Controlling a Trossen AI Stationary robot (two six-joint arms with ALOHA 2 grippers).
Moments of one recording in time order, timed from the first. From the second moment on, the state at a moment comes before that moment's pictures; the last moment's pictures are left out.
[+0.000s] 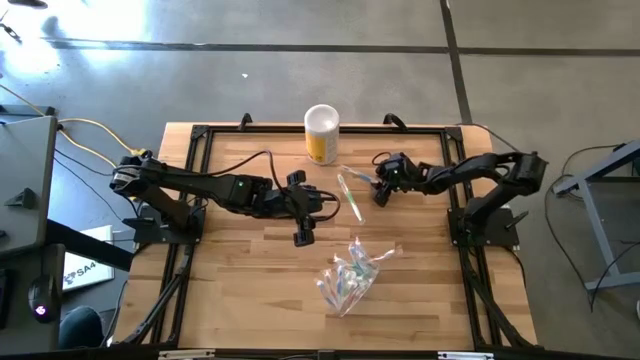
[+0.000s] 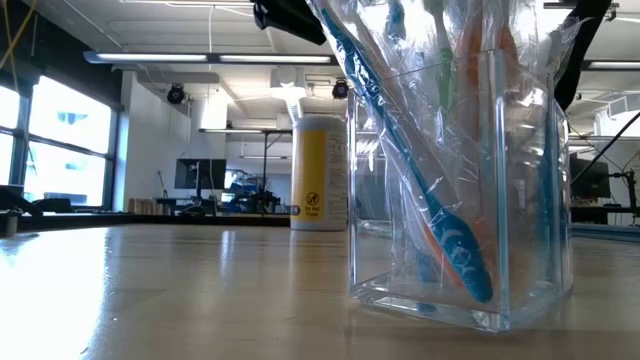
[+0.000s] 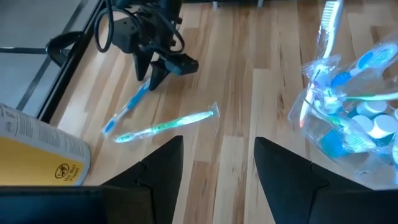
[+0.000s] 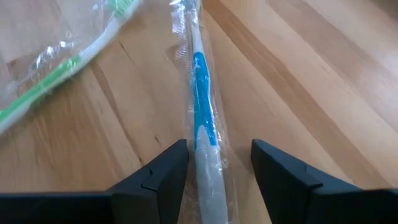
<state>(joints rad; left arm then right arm) -0.17 1.53 1.42 -0.58 -0.35 -0.12 -0.49 1.57 0.42 0.25 0.08 0.04</state>
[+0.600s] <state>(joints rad) -0.17 1.54 1.42 -0.58 -0.35 -0.19 -0.48 1.60 0.42 0.29 0.14 0.06</state>
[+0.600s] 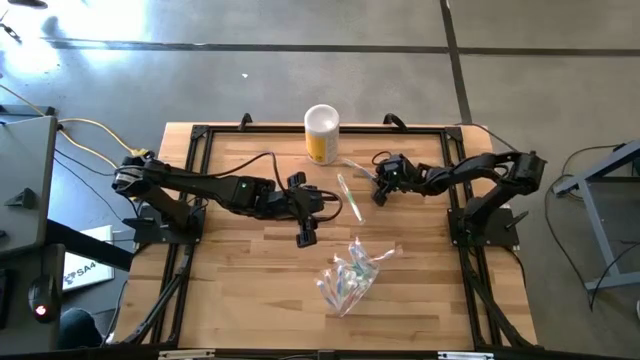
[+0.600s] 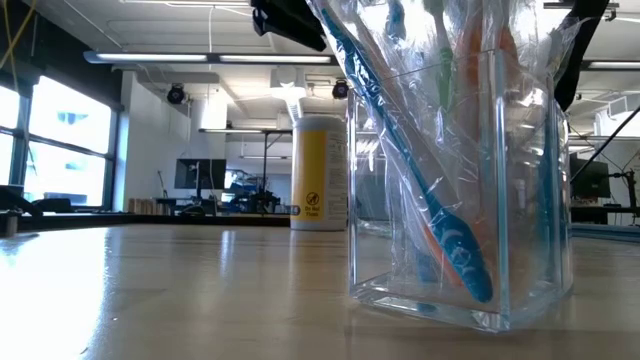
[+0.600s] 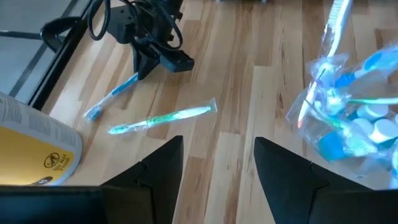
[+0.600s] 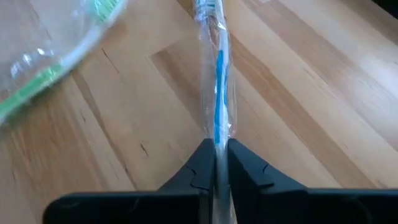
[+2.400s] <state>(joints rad) -0.16 1.70 1.42 0.27 -0.32 0.08 0.42 0.91 0.42 0.54 0.63 -0.37</state>
